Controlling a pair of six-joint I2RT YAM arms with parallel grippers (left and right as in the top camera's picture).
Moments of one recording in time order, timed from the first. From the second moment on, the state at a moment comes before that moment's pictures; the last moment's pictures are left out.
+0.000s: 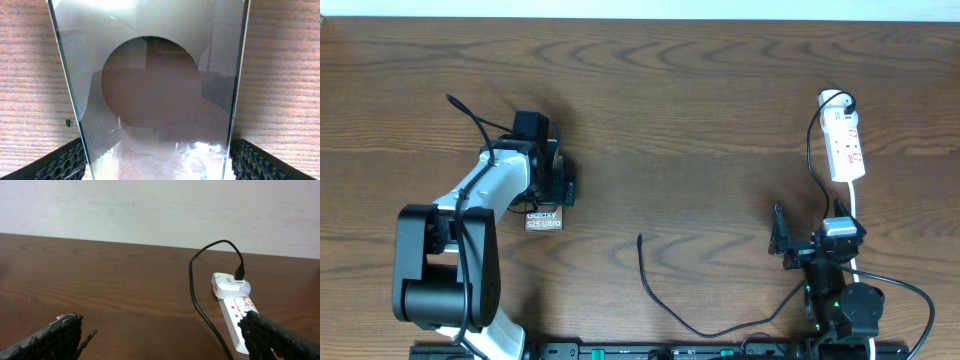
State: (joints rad) left arm -0.08 1.80 1.01 -0.68 0.00 -0.07; right arm -0.01 0.01 0.01 -0.06 -0.11 -0.04
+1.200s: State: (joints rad) left arm -0.08 1.80 1.01 -0.68 0.00 -0.07; right arm -0.01 0.01 0.01 -0.06 -0.11 -0.04
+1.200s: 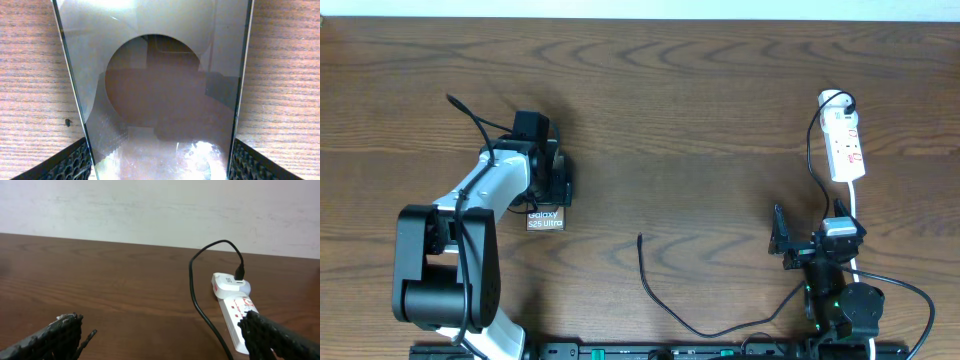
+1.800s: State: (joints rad) left arm -0.08 1.80 1.01 -0.68 0.00 -0.07; right arm -0.01 0.01 0.01 -0.06 -0.11 -0.04
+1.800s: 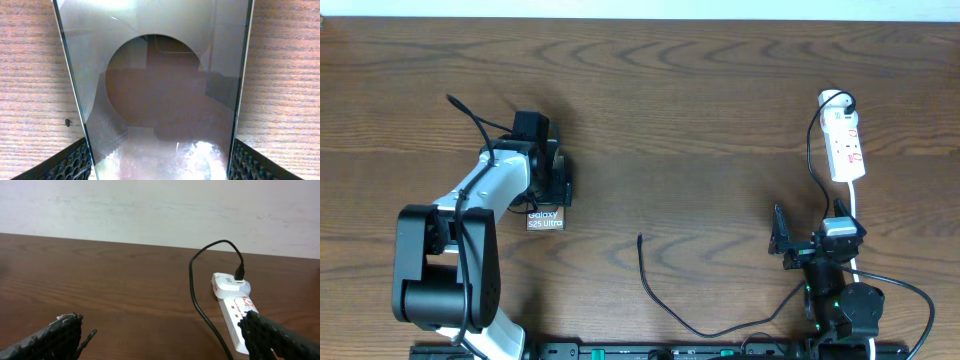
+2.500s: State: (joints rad) left arm -0.08 1.77 1.06 -0.71 -0.02 -0.07; right arm -0.01 0.01 0.01 -0.06 -0.11 -0.04
